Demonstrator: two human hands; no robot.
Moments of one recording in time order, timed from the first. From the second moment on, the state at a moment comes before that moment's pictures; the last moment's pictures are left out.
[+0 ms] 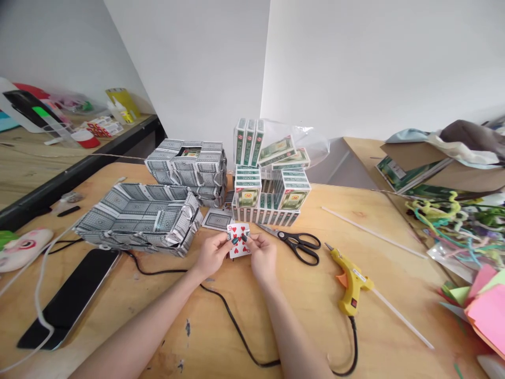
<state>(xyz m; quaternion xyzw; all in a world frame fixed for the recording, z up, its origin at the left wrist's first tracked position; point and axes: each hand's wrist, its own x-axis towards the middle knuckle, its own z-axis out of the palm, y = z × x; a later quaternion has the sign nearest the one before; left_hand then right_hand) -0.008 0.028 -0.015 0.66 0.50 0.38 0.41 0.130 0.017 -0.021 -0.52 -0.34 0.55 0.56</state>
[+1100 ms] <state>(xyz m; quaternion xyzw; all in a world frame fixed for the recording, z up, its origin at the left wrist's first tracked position) 0.002 0.028 -0.004 0.31 0.46 0.49 0.67 0.107 0.003 -0.016 -0.47 -0.57 0.49 0.46</state>
